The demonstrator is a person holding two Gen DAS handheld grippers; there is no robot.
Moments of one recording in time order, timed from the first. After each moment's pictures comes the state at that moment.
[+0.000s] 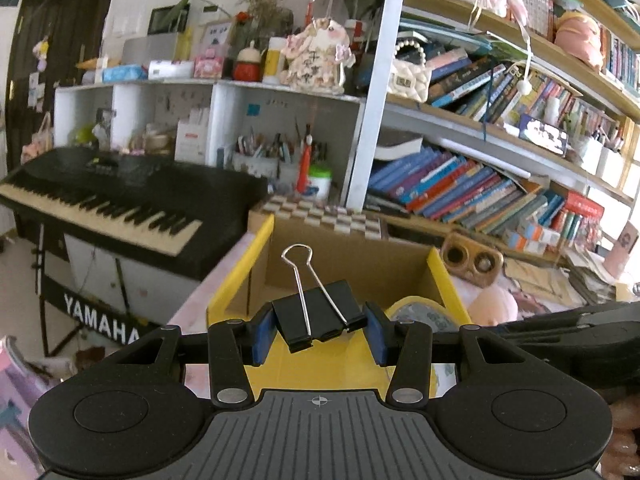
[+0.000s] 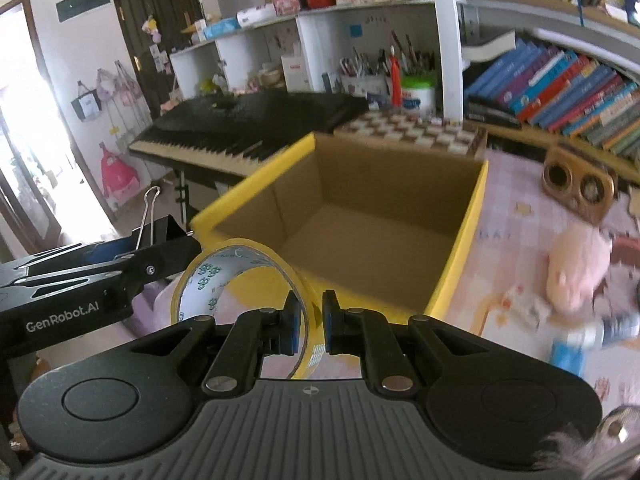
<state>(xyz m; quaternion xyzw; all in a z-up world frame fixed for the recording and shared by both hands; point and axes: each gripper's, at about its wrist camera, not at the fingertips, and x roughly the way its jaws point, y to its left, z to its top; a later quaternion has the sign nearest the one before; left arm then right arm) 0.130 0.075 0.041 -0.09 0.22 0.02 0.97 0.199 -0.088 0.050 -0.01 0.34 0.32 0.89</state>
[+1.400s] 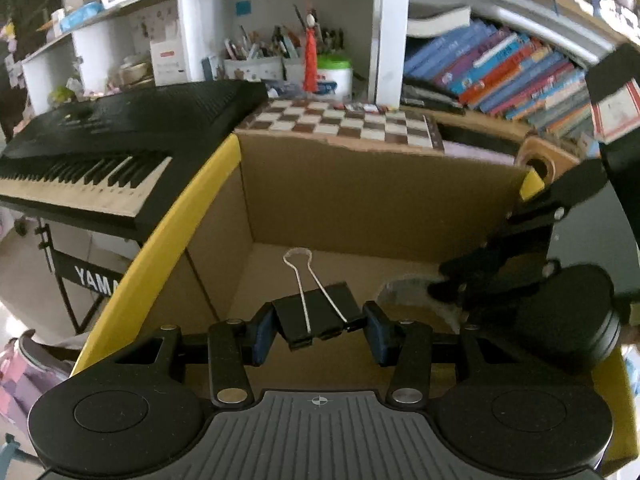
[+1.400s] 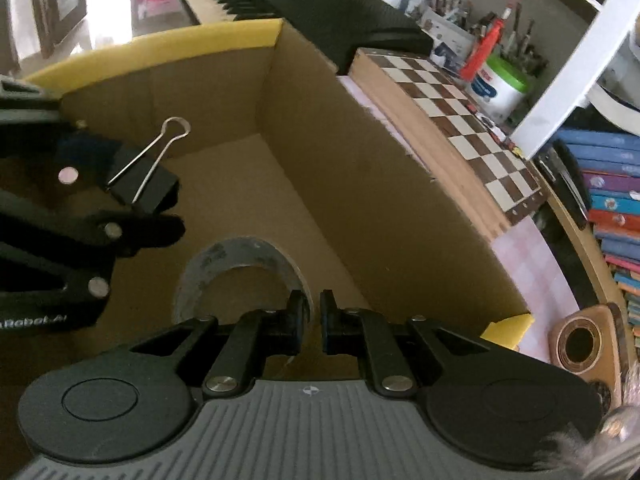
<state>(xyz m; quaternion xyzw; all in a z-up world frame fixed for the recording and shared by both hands) 0.291 0.052 -0.025 -0.03 0.38 0.06 0.92 0.385 -0.031 -0.032 -0.32 0.38 0.38 0.78</state>
